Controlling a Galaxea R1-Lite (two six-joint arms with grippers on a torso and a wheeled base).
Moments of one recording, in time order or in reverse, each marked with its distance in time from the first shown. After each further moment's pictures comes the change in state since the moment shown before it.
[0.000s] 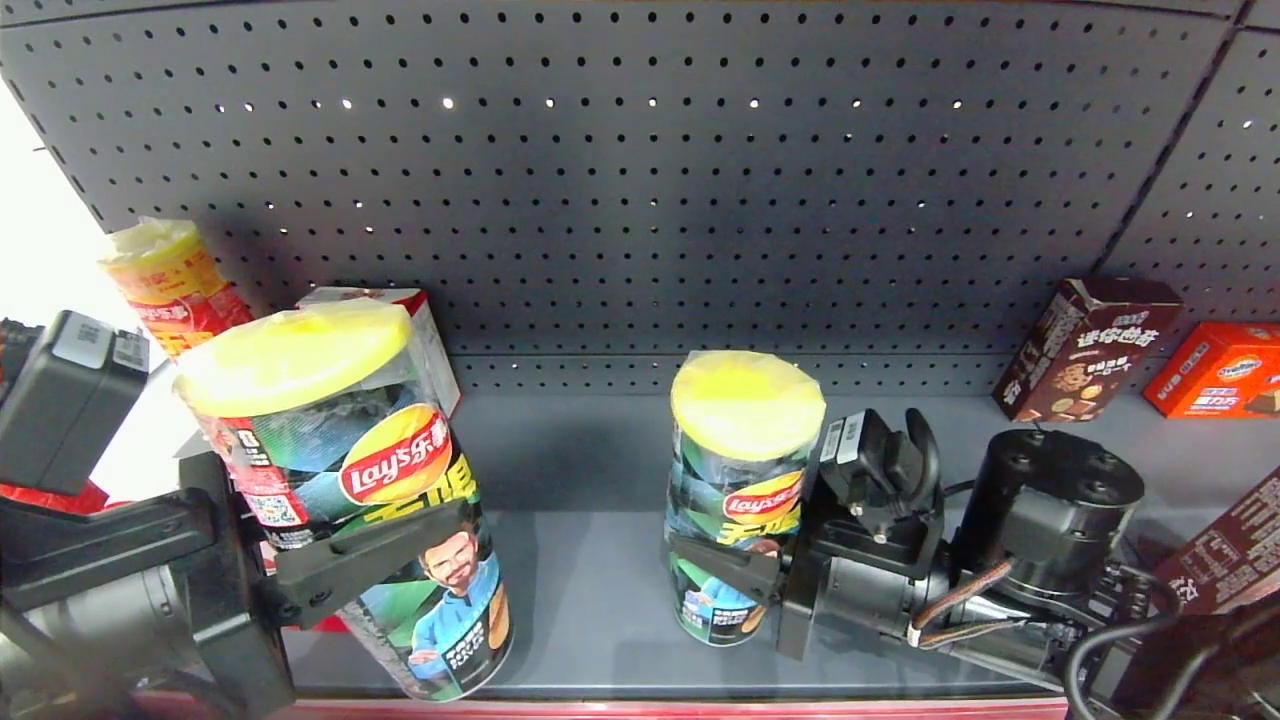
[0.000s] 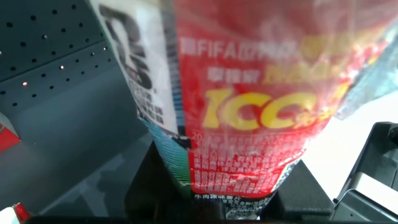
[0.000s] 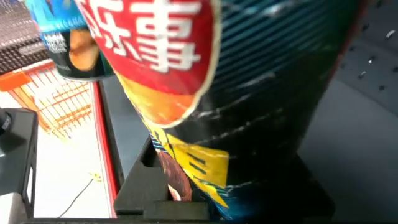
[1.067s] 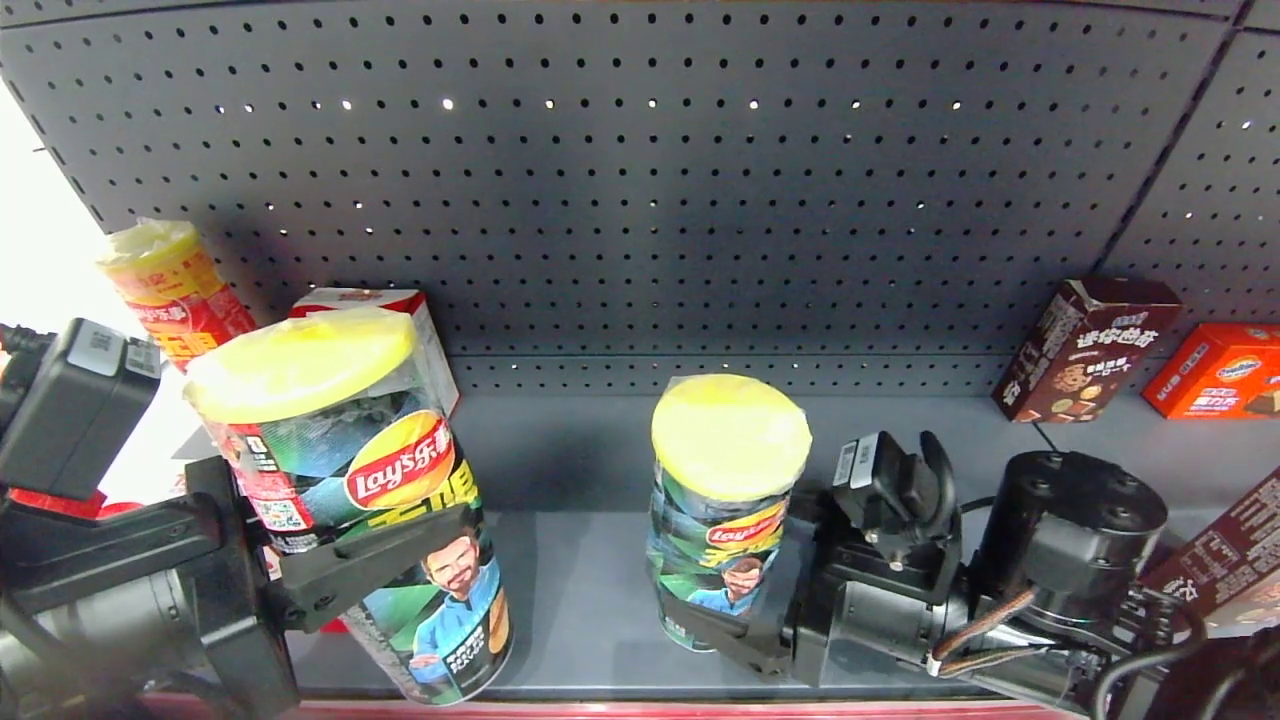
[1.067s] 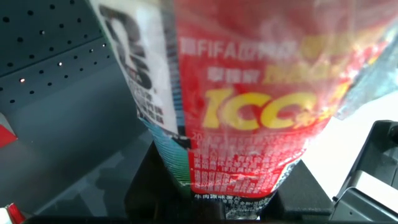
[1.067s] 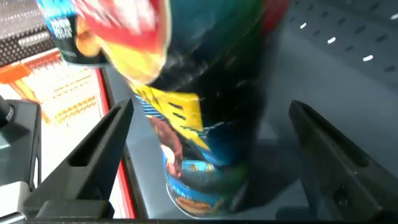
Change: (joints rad) left arm 0.000 0.003 0.007 0.000 0.000 -0.001; right arm 0.002 -0.033 0.066 -0.011 -0.020 0.000
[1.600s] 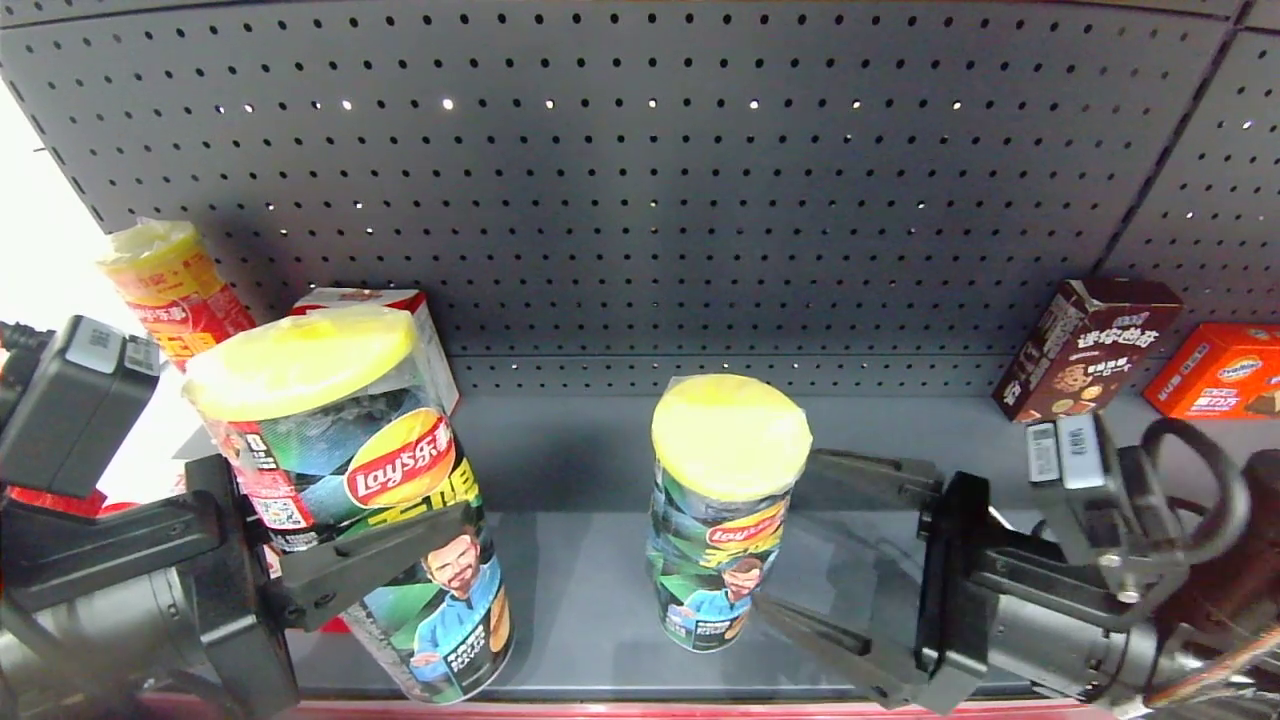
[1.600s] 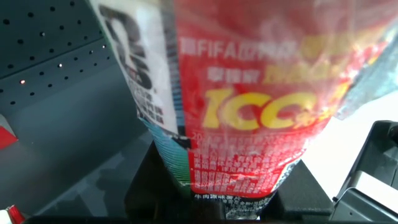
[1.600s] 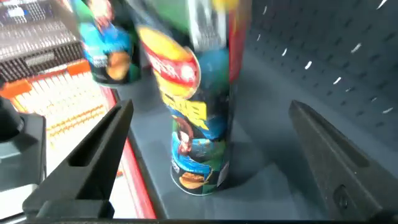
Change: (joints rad) left arm 0.000 0.001 -0.004 0.000 -0.001 0.001; right arm -0.021 -0.256 0.135 0.009 -0.013 -0.022
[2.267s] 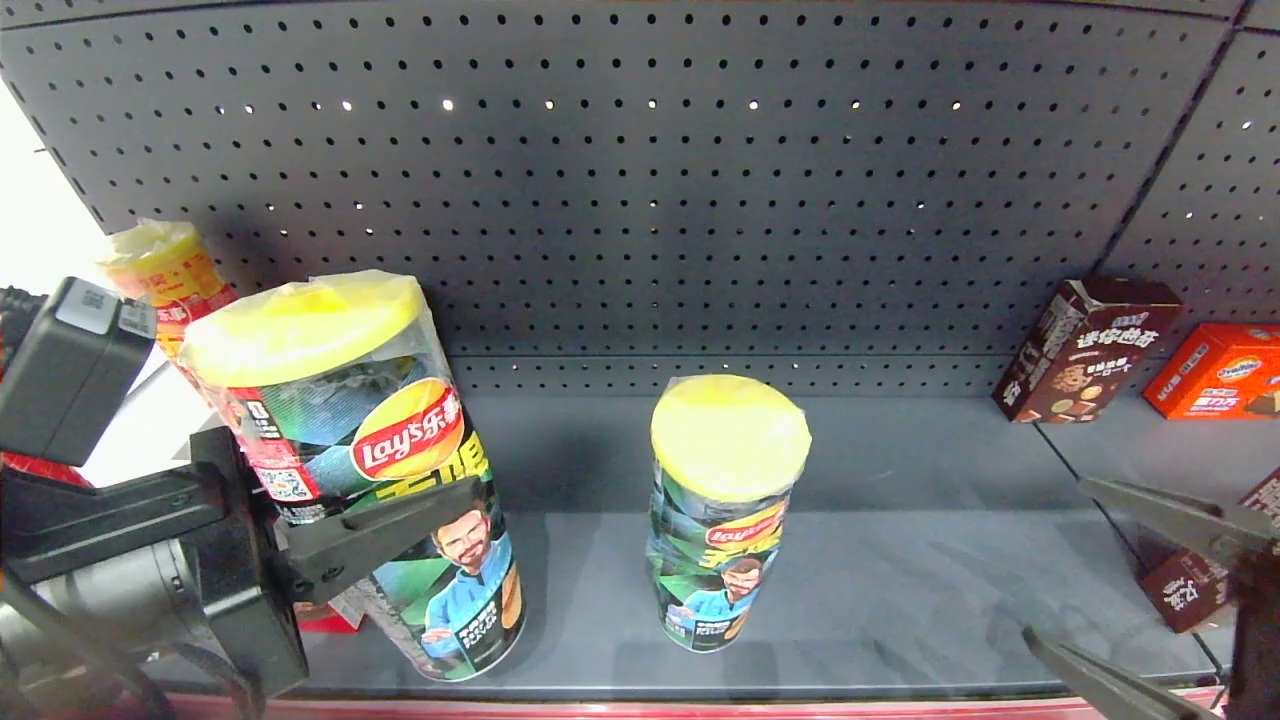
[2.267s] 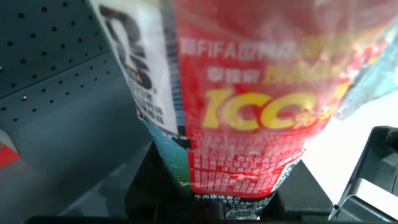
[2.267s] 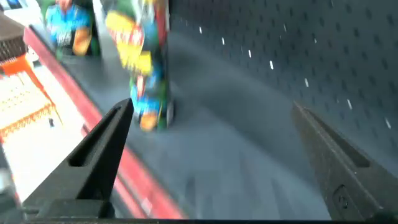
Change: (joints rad) left arm -0.021 0.017 -0.044 -0.002 0.010 0.009; right arm -0.107 -0.560 0.159 0.412 -0.178 -0.031
